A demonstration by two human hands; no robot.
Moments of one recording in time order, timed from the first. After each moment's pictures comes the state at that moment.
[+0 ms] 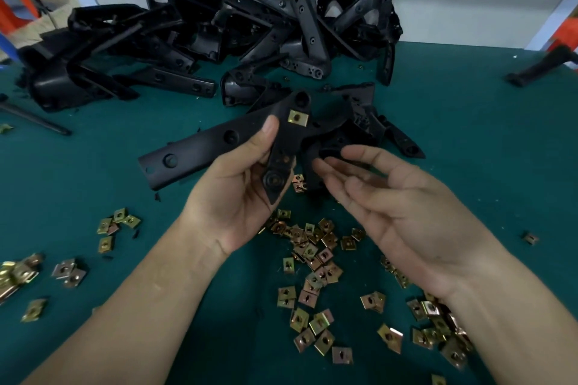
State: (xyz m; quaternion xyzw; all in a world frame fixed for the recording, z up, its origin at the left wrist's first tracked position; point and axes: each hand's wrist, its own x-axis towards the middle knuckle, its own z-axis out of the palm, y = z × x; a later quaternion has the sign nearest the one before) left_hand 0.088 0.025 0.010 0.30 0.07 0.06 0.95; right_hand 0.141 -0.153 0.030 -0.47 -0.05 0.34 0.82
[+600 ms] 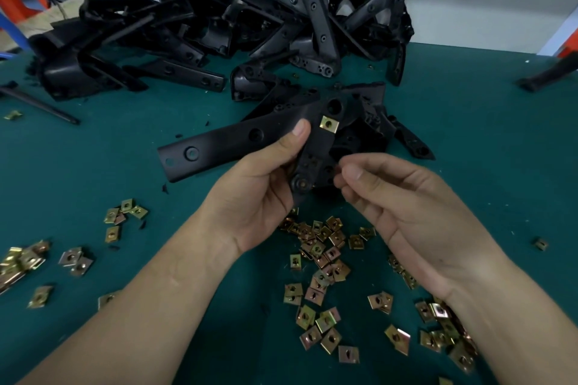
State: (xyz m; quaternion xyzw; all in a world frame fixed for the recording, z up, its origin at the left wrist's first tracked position) left_hand 0.091 0.021 0.001 0.37 0.05 0.05 0.93; right_hand 0.138 -0.150 0.029 -0.56 -0.12 0.29 0.76
